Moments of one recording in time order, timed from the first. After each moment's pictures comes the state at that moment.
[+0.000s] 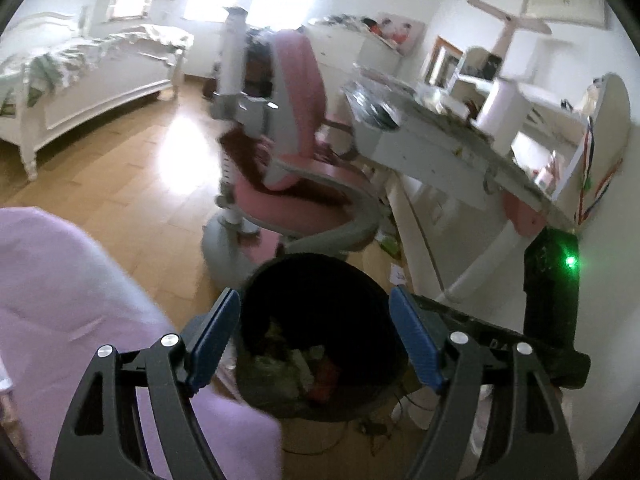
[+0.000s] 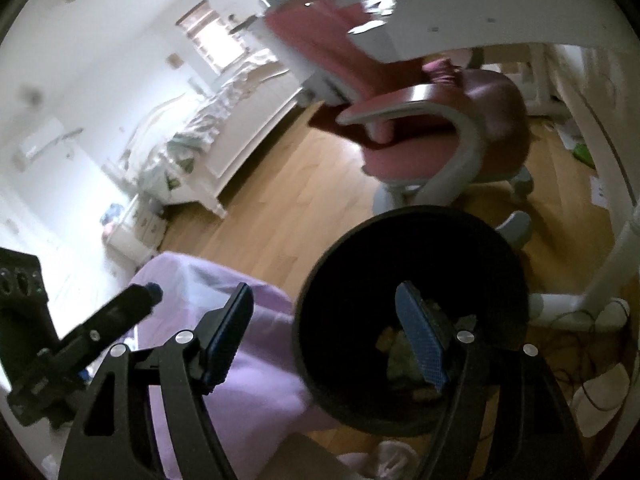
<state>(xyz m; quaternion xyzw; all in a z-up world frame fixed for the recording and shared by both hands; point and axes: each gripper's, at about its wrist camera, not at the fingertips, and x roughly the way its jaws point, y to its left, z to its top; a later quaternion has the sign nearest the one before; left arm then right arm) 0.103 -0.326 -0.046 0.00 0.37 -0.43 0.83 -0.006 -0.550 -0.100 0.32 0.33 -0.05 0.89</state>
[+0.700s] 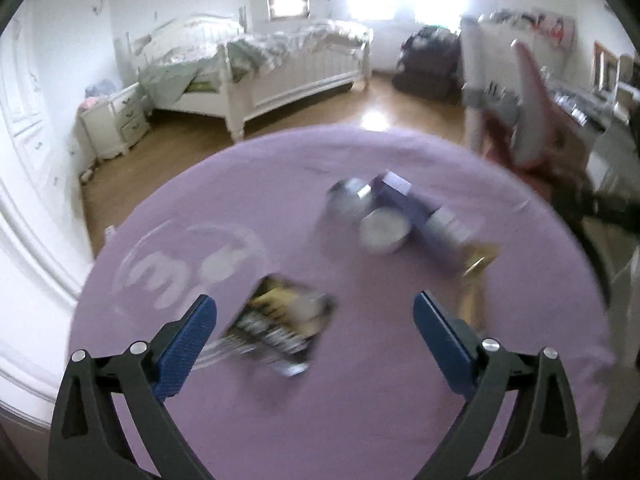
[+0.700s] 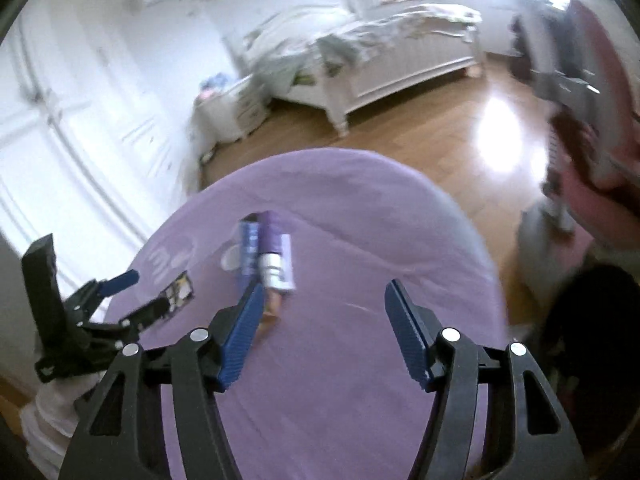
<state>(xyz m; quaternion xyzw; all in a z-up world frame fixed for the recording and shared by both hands) 0.121 -0.019 -0.075 0.09 0.39 -0.11 0.91 0.123 -0.267 -0.055 0.11 0.40 0.18 0.89</state>
